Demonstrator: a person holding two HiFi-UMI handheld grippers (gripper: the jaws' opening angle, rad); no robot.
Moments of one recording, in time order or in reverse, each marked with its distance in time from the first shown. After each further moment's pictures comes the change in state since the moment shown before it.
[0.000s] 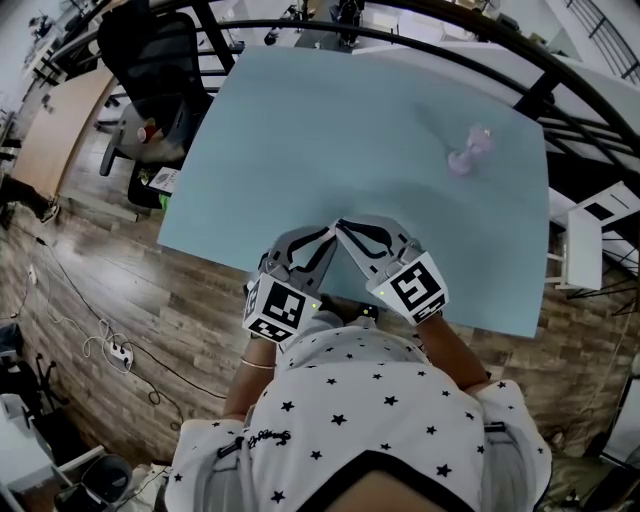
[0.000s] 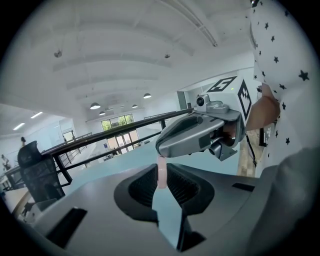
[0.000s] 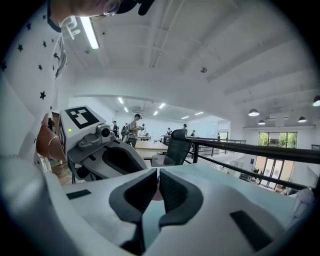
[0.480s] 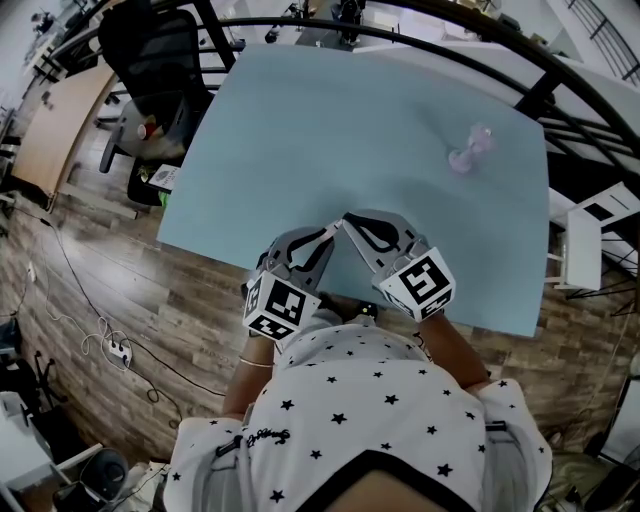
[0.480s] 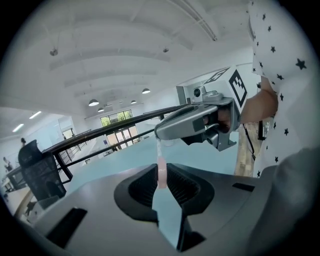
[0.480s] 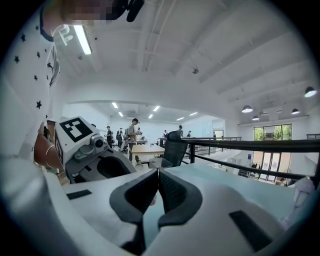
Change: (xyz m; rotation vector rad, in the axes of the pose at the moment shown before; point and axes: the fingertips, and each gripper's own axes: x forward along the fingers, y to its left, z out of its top) left arm 0.000 -0.001 -0.016 0.012 0.060 -0.005; right arm -0.005 -0.013 0.002 0.071 -0.039 -0.034
